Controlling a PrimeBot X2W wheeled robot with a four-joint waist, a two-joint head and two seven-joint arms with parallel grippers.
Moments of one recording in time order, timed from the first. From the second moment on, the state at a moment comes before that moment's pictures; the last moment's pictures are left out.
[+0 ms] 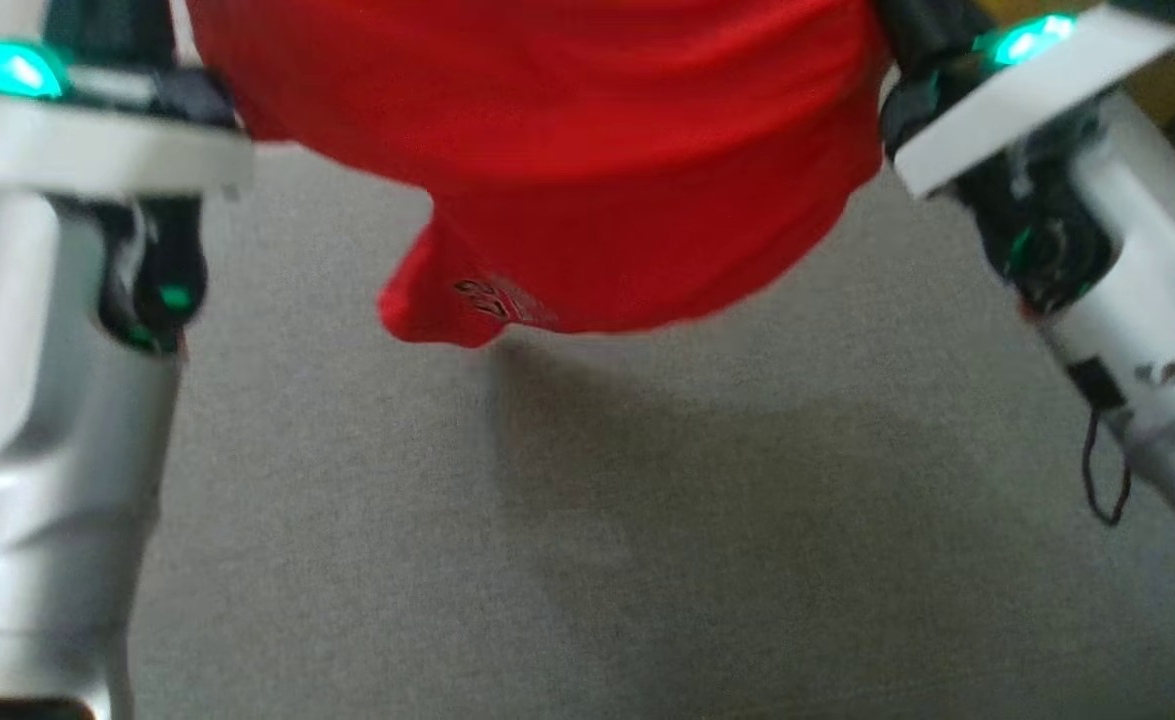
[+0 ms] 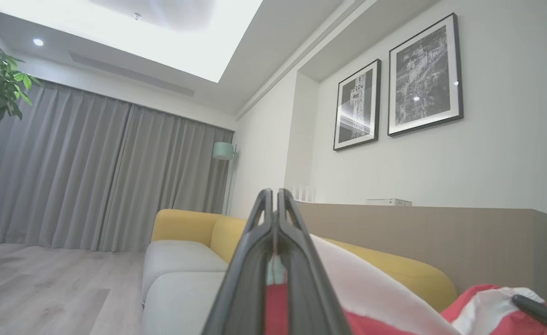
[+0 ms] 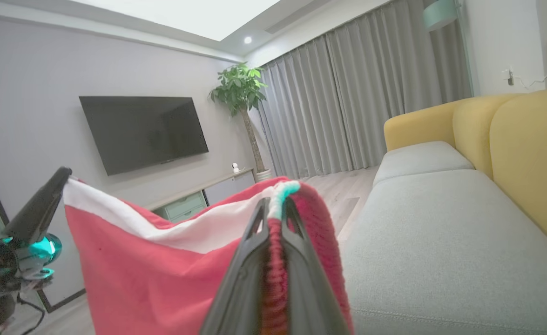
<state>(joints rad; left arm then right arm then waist) -0.78 0.27 -0.25 0.22 -0.61 -0.11 -0.14 -0.95 -0.40 0.76 0.39 1.10 0.13 -0.09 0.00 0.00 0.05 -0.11</state>
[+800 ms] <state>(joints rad) -1.35 0.23 -0.12 0.27 -0.33 0.01 -0.26 -1.54 -0.32 0.57 0.61 0.64 0.13 -0.26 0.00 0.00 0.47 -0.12</state>
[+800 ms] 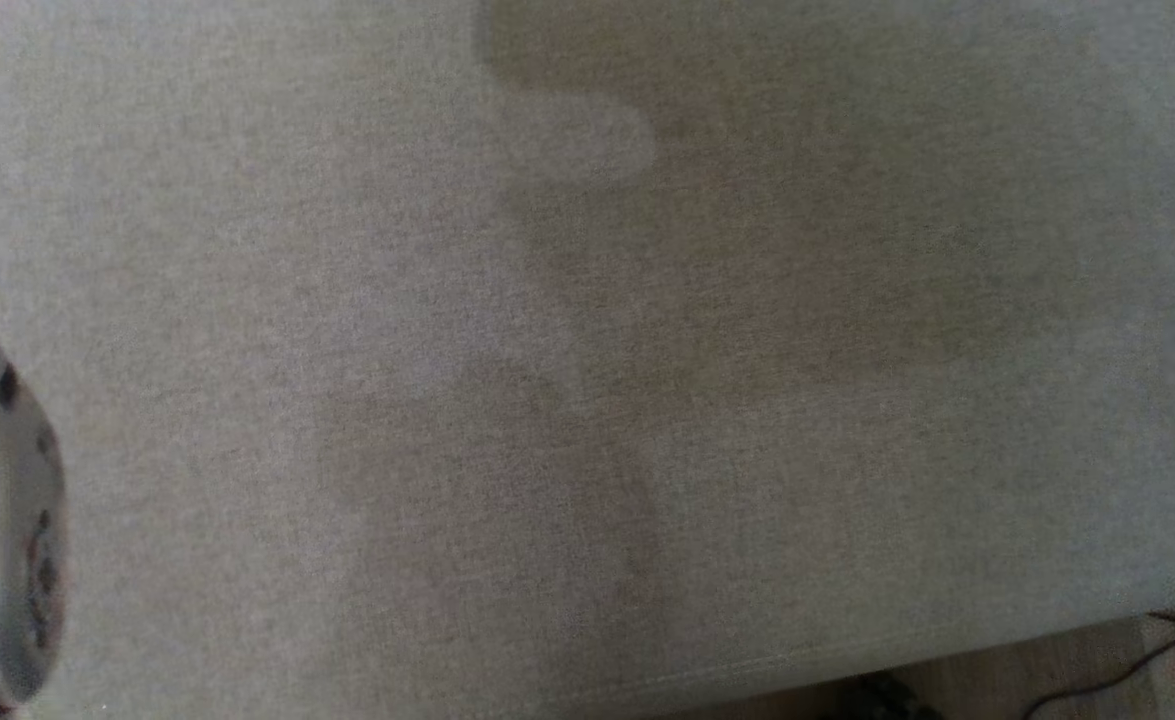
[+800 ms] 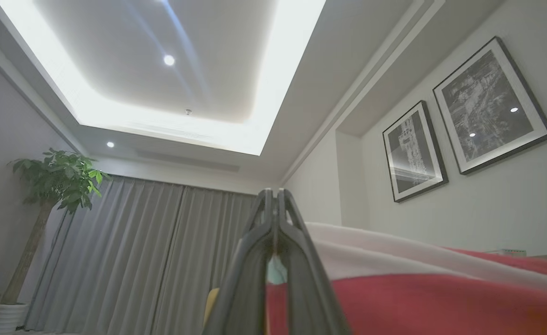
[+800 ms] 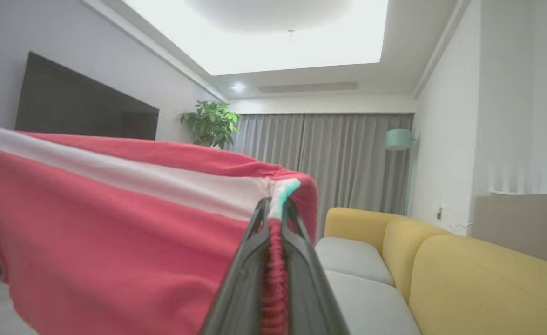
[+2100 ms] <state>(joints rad) 0.10 0.04 -0.04 0.27 -0.45 -0.08 -0.26 -0.11 -0.27 0.64 0.35 0.78 0.13 -0.26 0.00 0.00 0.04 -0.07</state>
